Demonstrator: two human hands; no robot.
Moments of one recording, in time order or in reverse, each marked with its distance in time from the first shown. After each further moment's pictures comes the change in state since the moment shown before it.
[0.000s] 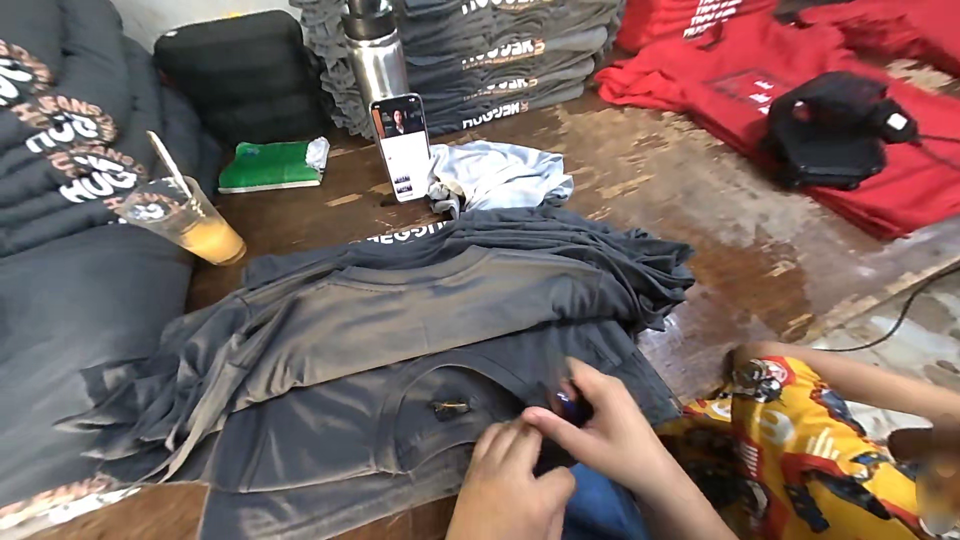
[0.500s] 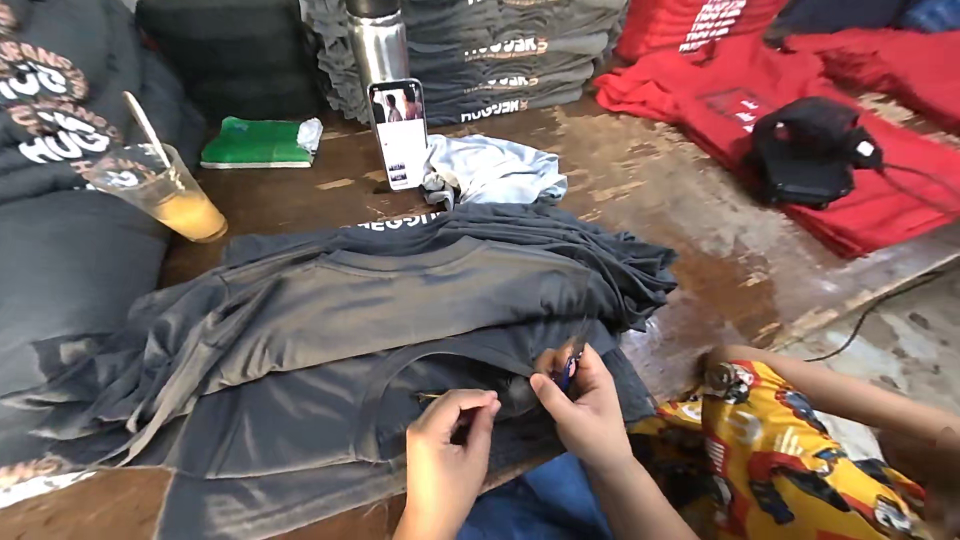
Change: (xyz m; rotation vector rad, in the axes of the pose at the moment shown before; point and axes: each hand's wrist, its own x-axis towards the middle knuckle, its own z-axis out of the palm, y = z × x) left_hand 0.004 -0.027 0.018 -0.524 0.538 -0.333; right_hand 0.003 0.006 0.023 0.575 0.259 0.028
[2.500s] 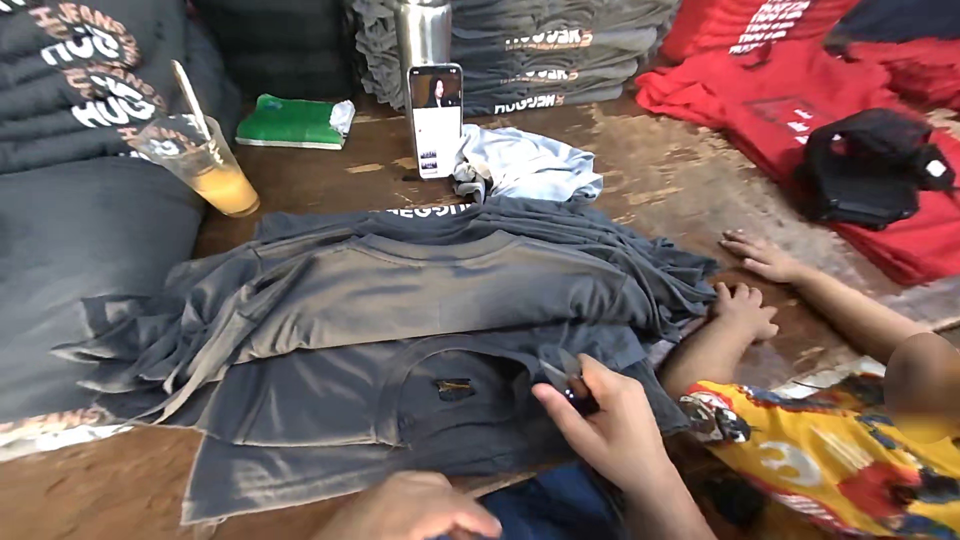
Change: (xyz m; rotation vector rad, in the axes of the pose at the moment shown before) left_hand 0.001 0.053 -0.113 -0.038 -0.845 0.019; right_hand 0.007 -0.035 -0.005 -0.890 -0.222 -0.094
